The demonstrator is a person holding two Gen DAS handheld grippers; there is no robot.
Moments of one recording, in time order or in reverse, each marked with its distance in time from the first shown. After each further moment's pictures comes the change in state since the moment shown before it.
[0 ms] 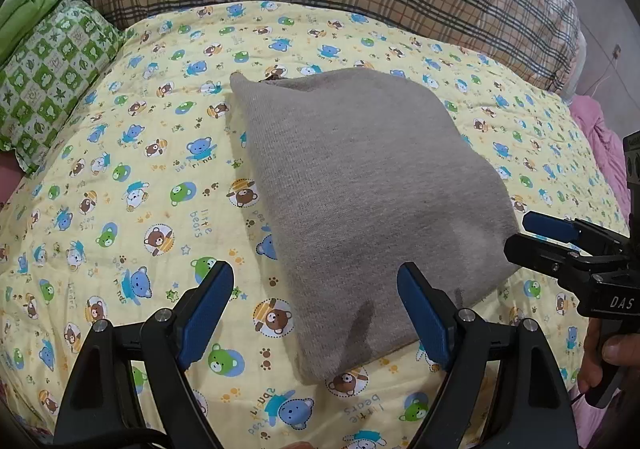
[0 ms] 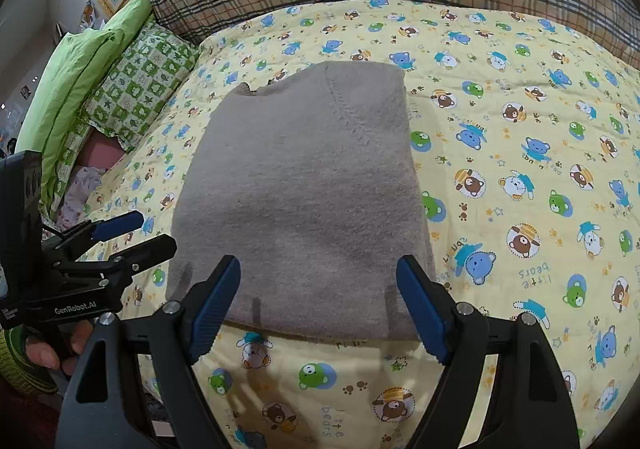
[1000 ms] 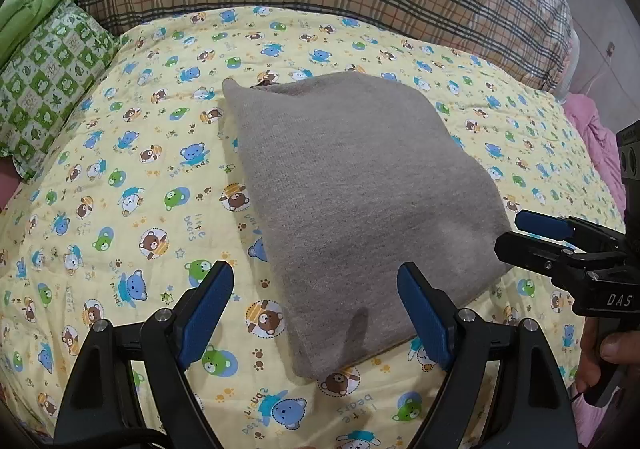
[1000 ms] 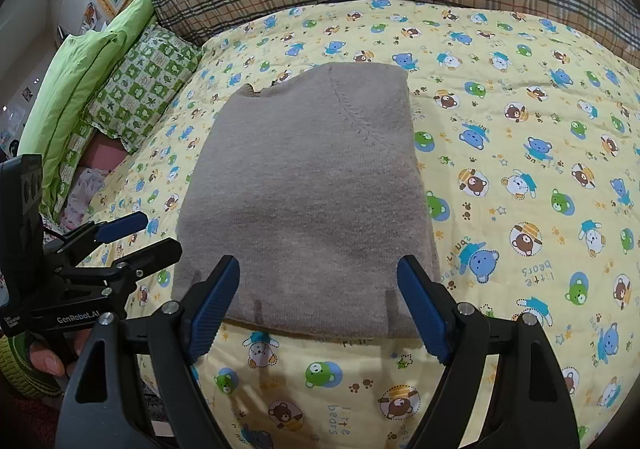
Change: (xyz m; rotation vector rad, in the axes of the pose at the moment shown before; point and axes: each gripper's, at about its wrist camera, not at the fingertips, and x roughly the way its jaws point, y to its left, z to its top) left arm -0.004 -0.003 0.000 0.015 -0.014 -0.018; right arm -0.005 0.006 -0.004 0.010 -0.009 0.001
